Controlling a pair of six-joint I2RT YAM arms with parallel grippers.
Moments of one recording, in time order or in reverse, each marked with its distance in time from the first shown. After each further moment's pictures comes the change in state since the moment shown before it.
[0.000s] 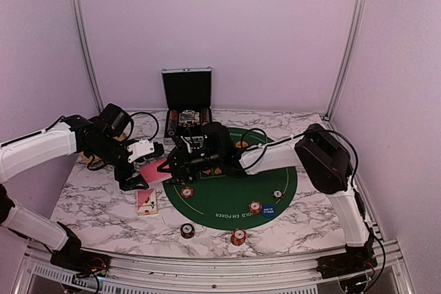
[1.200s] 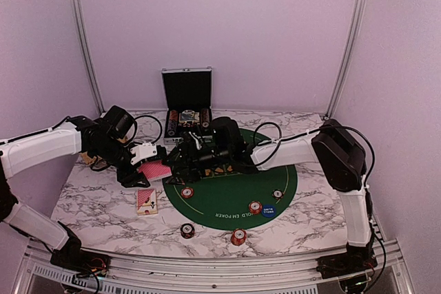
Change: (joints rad) left arm 0.001 0.044 -0.001 0.013 0.024 0.029; right arm -0.022 -0.133 -0.116 -0.086 0.014 -0.096
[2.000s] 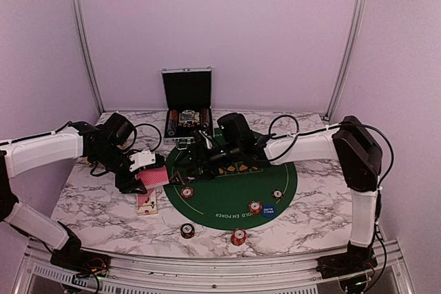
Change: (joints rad) left arm 0.020 0.006 -0.063 0.014 0.000 0.040; right arm -0.022 -0.143 -0.075 -0.256 0.088 -0.210
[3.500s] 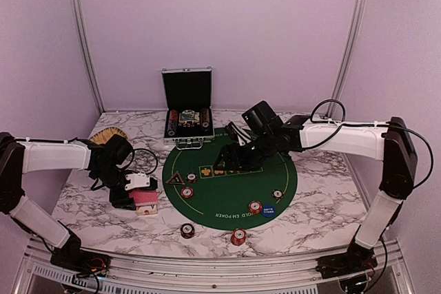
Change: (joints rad) left arm 0.058 0.080 -0.189 0.109 -0.103 0.150; right arm -0.072 -0.284 -0.068 -0.594 0.382 -0.386
